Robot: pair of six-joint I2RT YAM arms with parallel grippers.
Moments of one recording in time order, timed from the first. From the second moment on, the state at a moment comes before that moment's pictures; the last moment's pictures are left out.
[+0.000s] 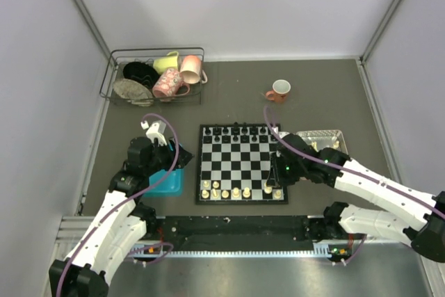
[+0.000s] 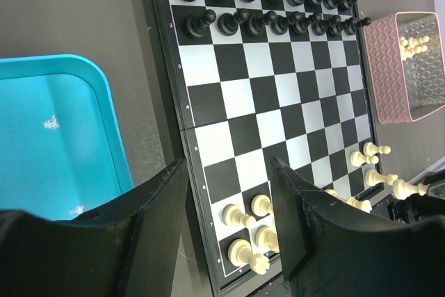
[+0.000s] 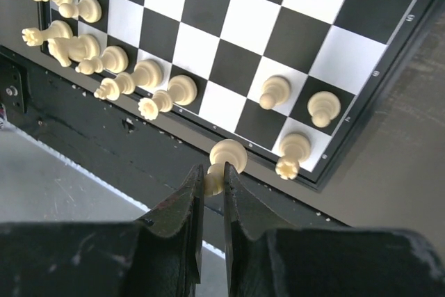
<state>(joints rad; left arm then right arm) -0.24 0.65 0.41 -0.28 0.35 -0.52 0.89 0.98 0.79 -0.78 -0.06 0.68</state>
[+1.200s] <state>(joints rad) -0.24 0.65 0.41 -0.28 0.35 -0.52 1.01 1.21 0.76 -0.61 0.02 0.77</state>
